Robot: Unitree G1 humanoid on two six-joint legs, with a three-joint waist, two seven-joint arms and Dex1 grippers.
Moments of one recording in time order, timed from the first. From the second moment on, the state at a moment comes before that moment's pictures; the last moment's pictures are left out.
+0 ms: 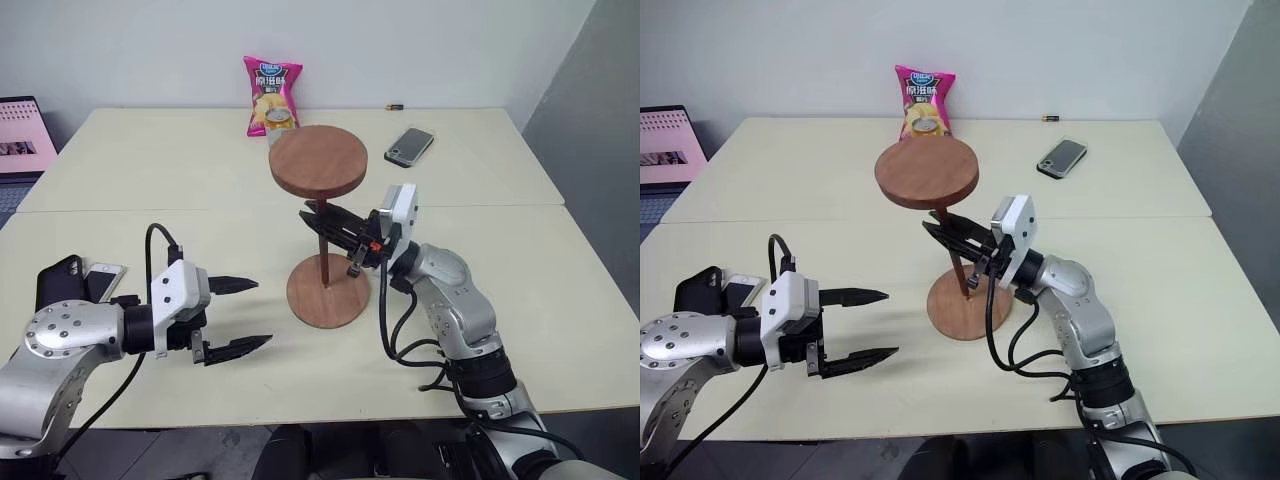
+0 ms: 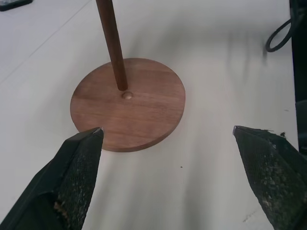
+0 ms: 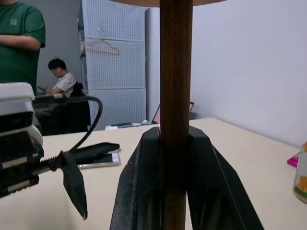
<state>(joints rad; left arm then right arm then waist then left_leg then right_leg) 0.06 0.92 0.26 -0.48 -0.53 0.42 -1.12 -0.53 -0.07 0.18 -0.10 0.33 0.15 0.78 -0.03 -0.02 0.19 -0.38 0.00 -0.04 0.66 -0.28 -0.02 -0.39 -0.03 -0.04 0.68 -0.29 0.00</state>
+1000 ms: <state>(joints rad) 0.09 0.93 0.24 -0.43 -0.47 0.34 -1.15 -0.49 -0.07 0.23 -0.02 0.29 0.04 0.76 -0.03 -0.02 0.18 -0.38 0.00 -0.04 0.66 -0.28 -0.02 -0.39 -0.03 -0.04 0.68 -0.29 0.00</state>
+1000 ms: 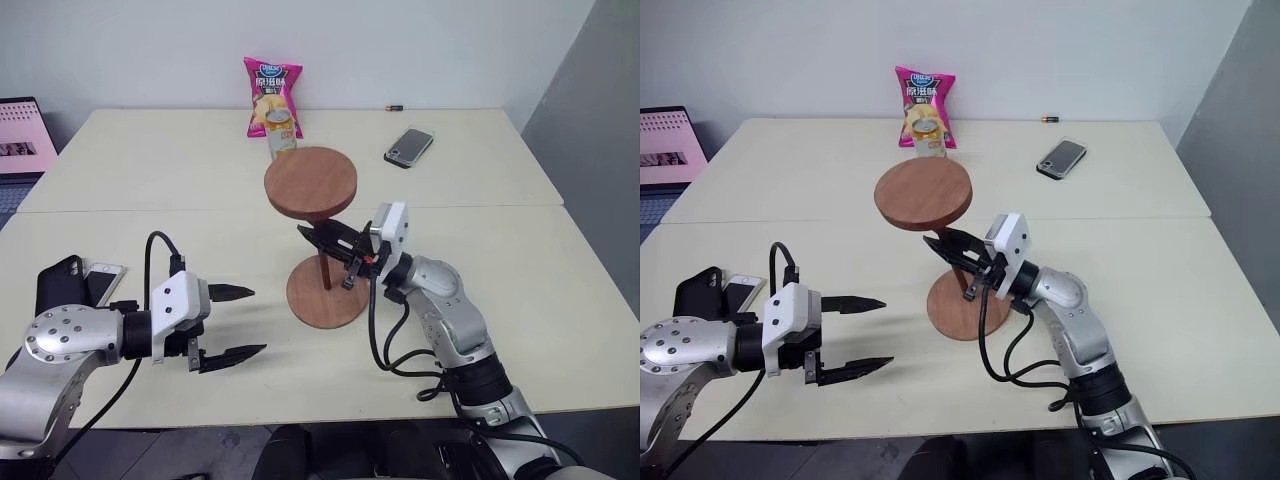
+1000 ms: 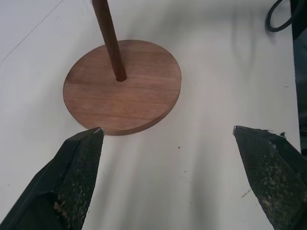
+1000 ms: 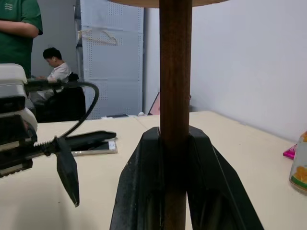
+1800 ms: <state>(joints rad) 0.08 0.93 0.23 -0.42 -0.46 0.33 -1.14 -0.49 -0.15 0.24 -0.06 0.30 0.18 0.77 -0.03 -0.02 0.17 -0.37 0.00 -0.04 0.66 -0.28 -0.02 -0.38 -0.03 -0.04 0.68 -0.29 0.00</state>
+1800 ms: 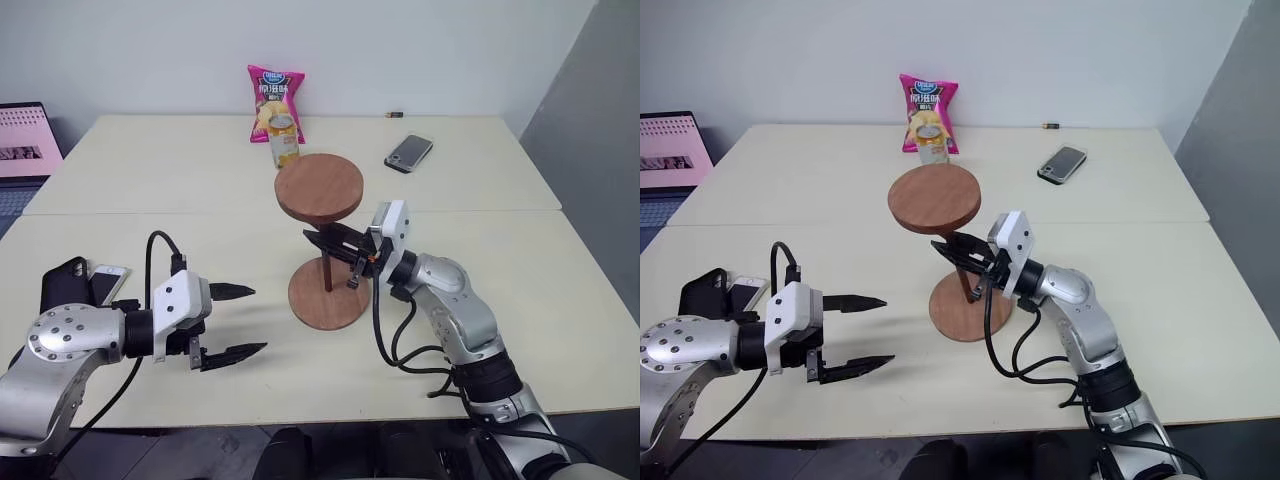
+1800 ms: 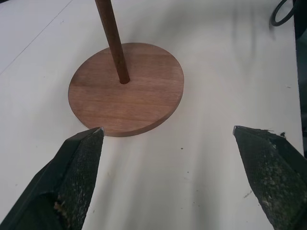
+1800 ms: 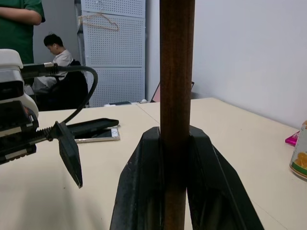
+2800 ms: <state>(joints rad) 0.04 0.92 0.20 -0.42 -0.47 0.37 -1.10 -0.52 -0.20 0.26 -0.11 0.30 0.36 0.70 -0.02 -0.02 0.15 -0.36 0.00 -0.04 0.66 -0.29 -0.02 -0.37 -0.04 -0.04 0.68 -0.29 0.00</state>
